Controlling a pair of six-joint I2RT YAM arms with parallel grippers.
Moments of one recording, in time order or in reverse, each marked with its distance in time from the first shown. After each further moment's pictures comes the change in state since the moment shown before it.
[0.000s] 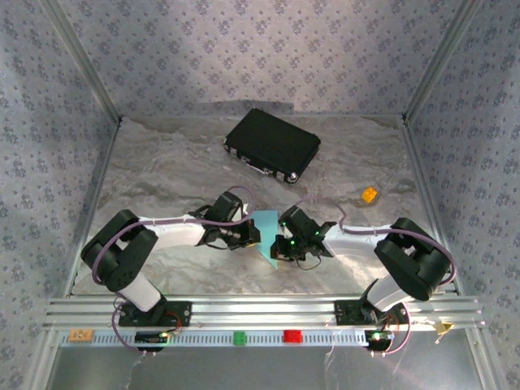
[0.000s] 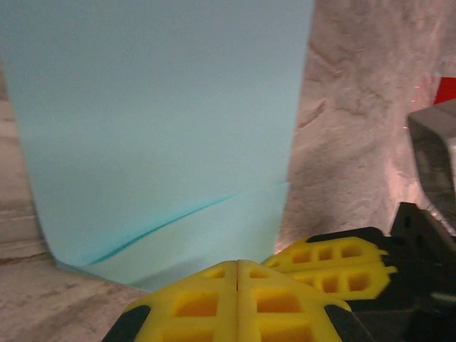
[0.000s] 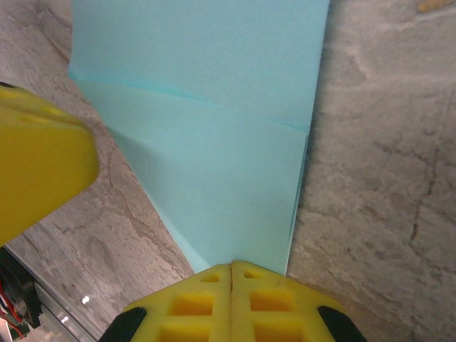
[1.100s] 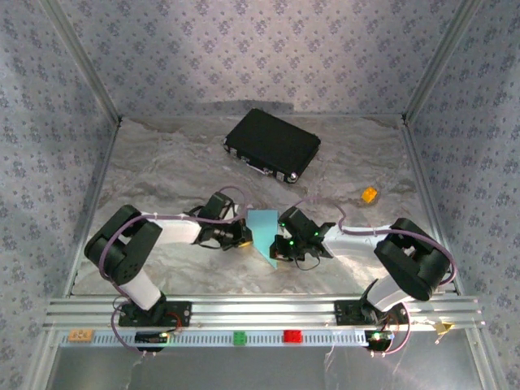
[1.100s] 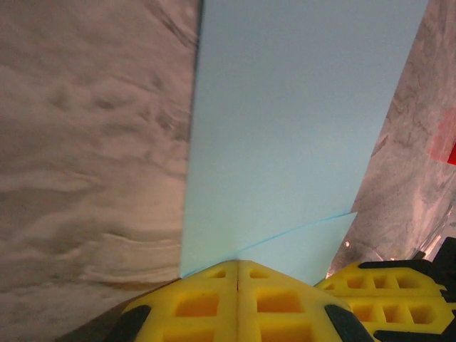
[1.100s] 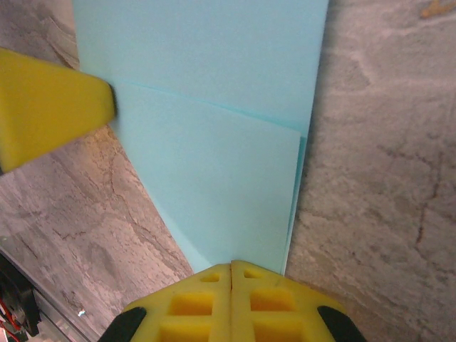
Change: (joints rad) left arm 0.109 0.050 -0.054 0.037 0.029 0.019; right arm 0.010 0.000 0.000 0.006 0.026 0.014
